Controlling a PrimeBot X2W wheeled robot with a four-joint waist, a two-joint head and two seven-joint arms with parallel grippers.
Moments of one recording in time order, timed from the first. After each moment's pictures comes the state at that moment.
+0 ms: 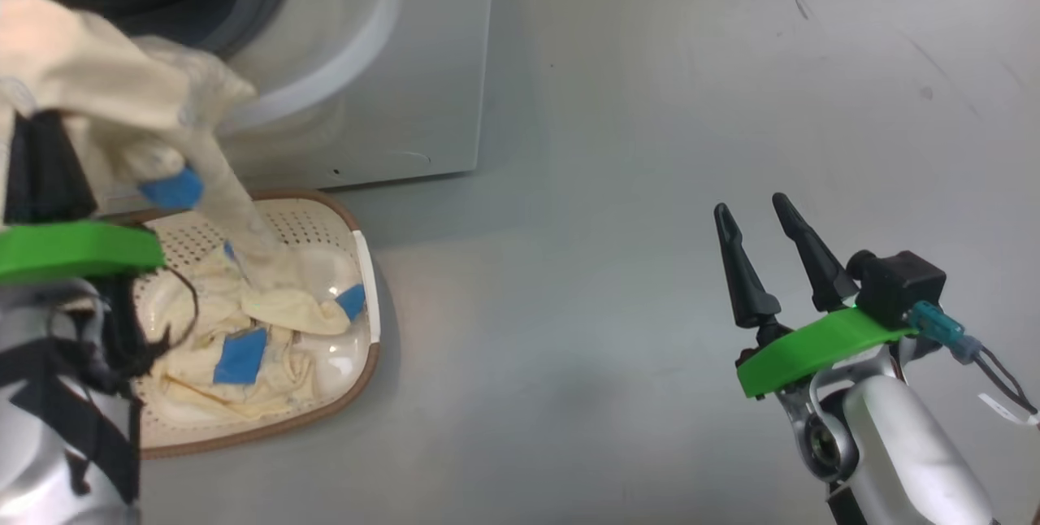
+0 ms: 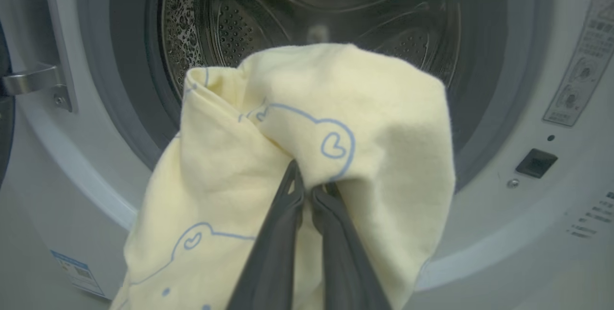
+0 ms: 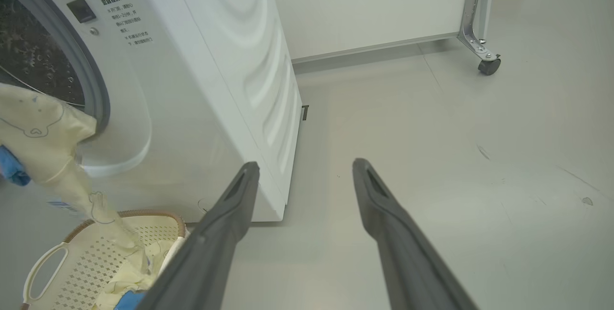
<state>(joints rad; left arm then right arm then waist) -0.51 0.15 0.10 0.35 -0.38 -0.13 -0.25 -0.24 -0.05 0.19 0.27 0.30 0.13 -0.25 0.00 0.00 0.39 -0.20</state>
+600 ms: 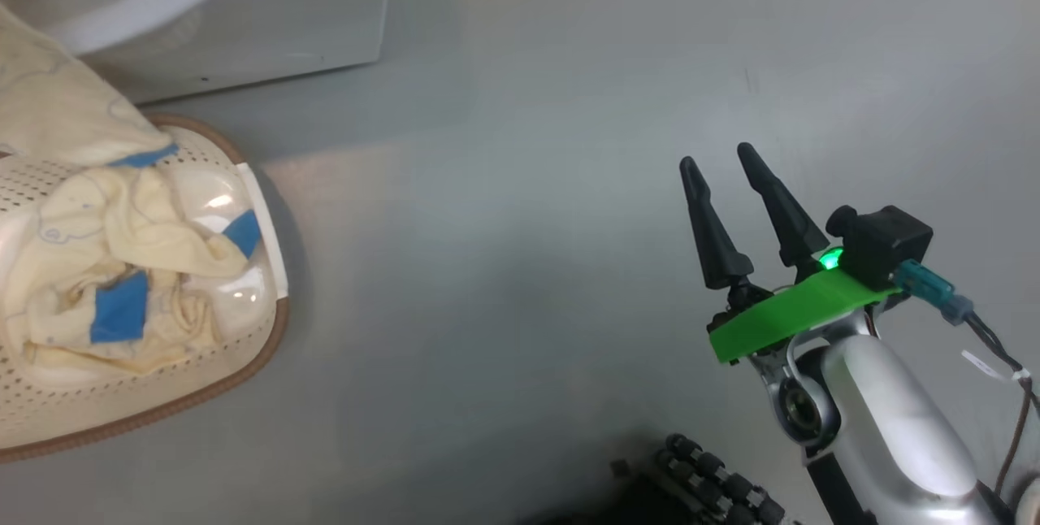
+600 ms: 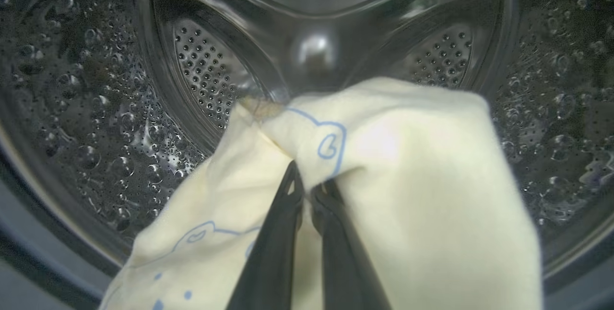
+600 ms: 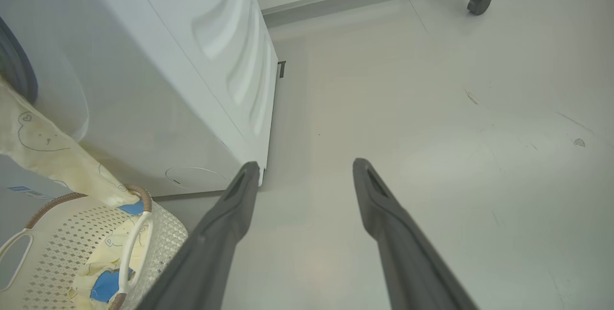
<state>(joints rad) -1.11 0.51 0.00 0.54 -0.44 -0.13 -0.05 -0.32 -0.05 0.27 0.23 0.38 0.13 -0.25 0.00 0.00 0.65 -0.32</state>
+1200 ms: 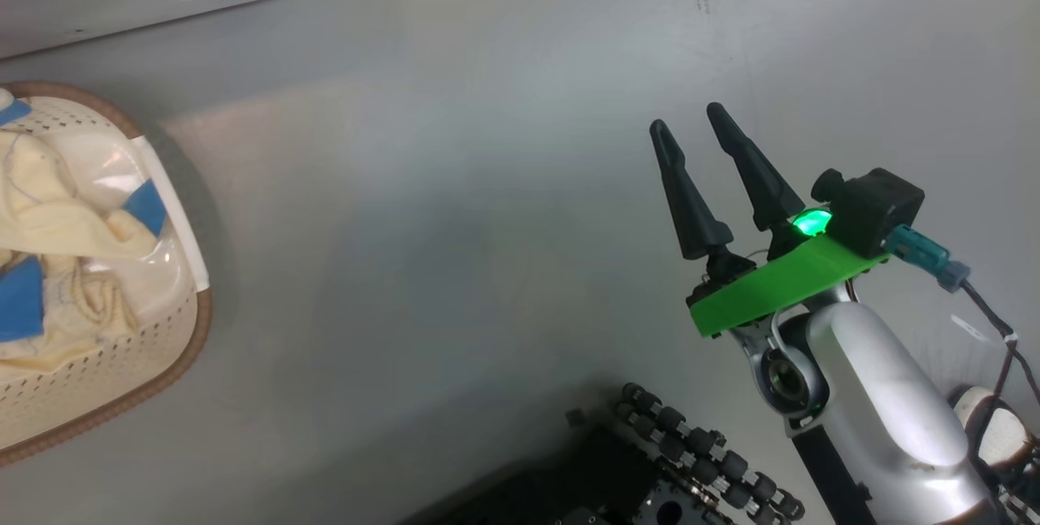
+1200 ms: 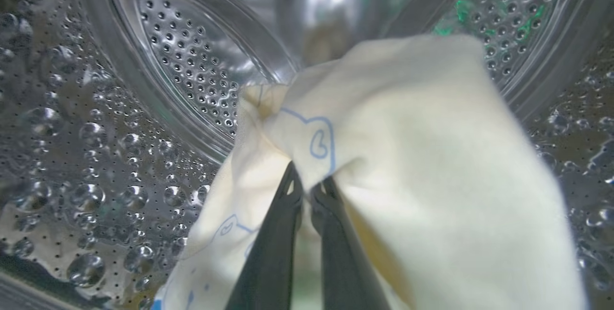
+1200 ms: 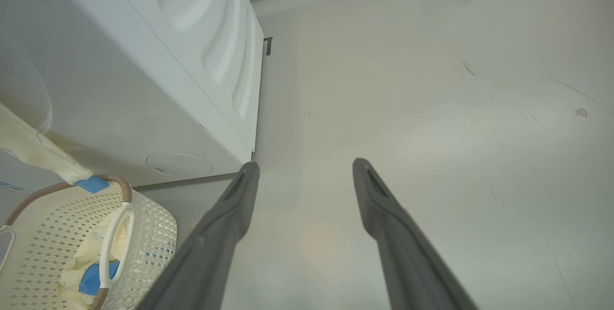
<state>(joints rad) -1.58 0.65 -0.20 0.87 -0.35 -0.13 -0.02 -0.40 -0.05 0.34 0.21 0.45 0.13 -0.25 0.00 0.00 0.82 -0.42</state>
